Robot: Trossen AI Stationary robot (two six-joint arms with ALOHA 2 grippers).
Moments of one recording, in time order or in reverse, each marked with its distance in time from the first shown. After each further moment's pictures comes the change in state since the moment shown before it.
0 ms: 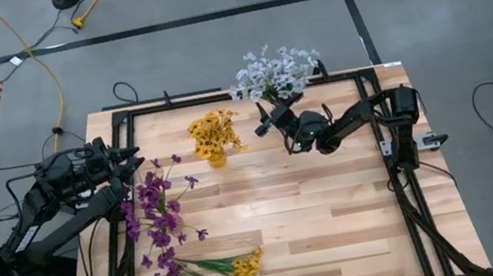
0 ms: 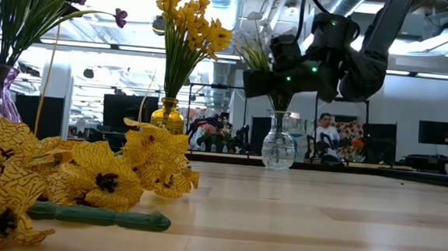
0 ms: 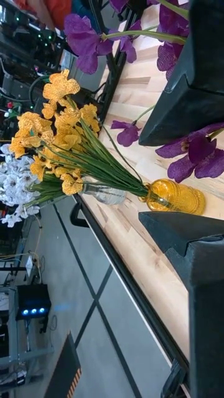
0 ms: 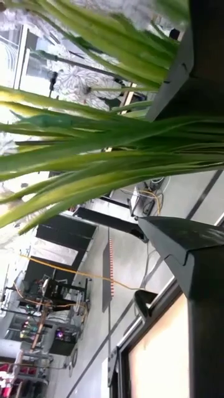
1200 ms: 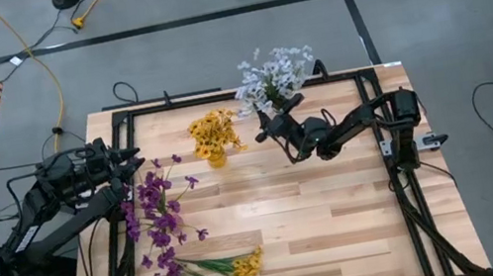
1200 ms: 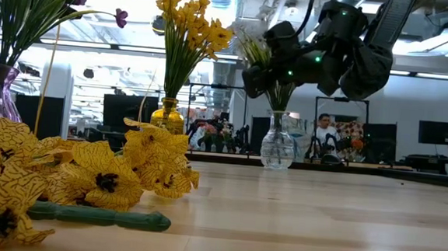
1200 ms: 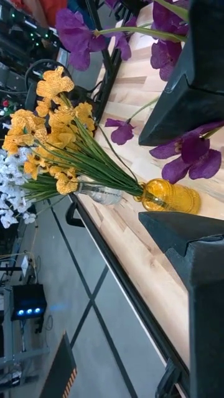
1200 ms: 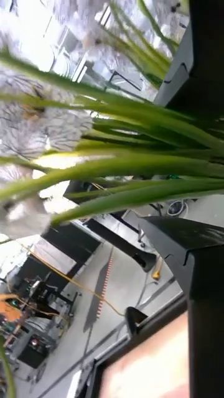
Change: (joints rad) left arm 0.000 0.000 0.000 -0.018 0.000 0.000; right arm 0.072 -0.002 0.005 0.099 0.029 -0.370
